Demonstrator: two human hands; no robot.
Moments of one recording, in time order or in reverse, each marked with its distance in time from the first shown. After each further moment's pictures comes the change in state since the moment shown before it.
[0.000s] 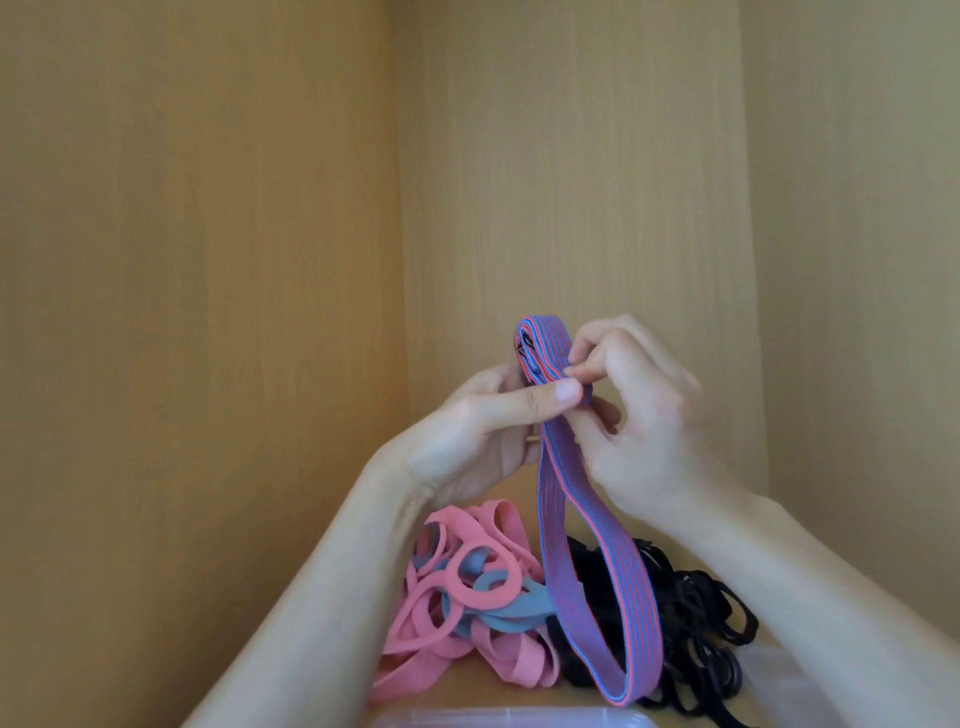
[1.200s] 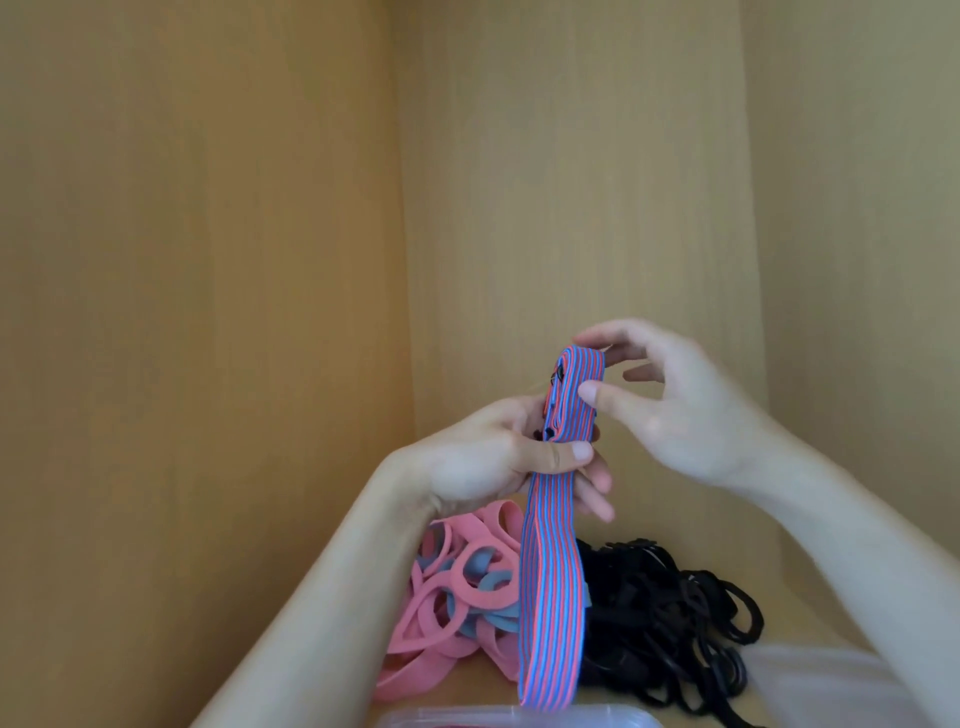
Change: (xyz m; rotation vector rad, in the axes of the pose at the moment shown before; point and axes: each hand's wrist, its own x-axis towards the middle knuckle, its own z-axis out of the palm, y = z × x) left_hand 0.005 -0.020 -0.019 0.163 -0.167 -0.148; right_hand 0.017 0.010 -0.026 0.232 -0.403 0.559
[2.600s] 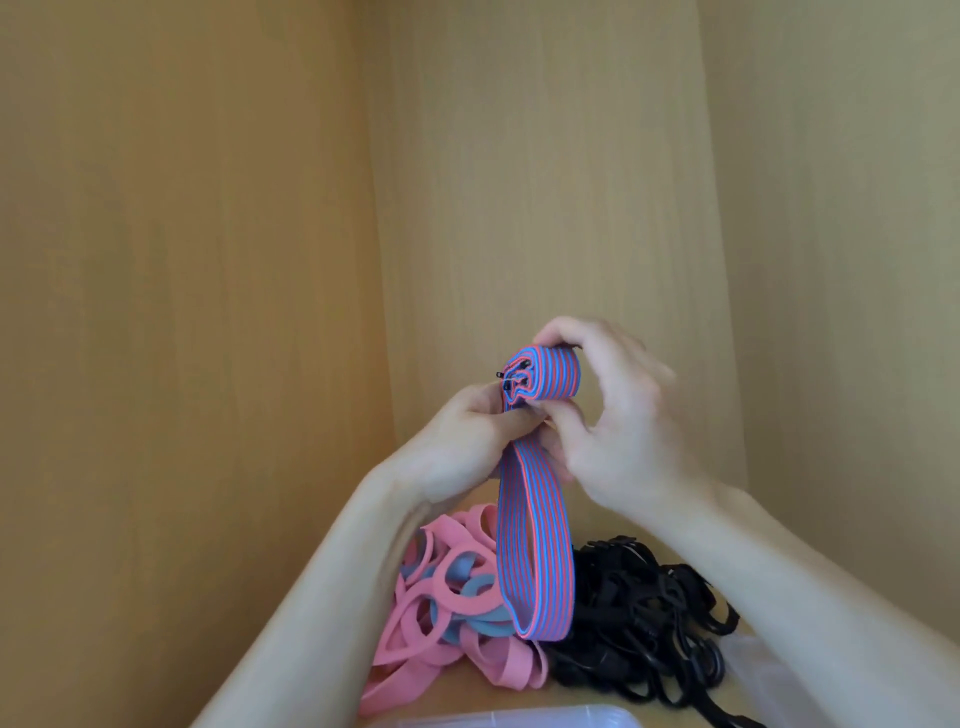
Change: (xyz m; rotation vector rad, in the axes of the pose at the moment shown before) left_hand 0.009 0.001 0.006 -0.001 0.314 0.095; right_hand -0.007 0.002 0.031 -0.205 0.423 -0.450
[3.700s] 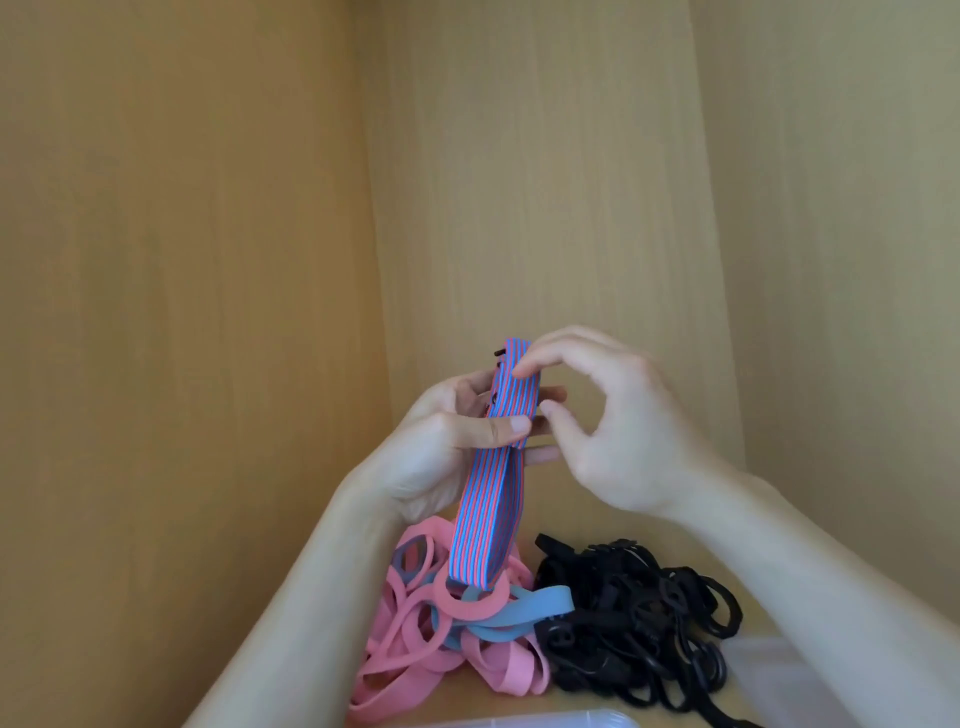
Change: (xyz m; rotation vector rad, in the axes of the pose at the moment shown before) left_hand -0.007 0.011 -0.008 -0.317 -0.055 0.052; right_hand 0.009 0.004 -0.011 0.163 -0.244 0.087
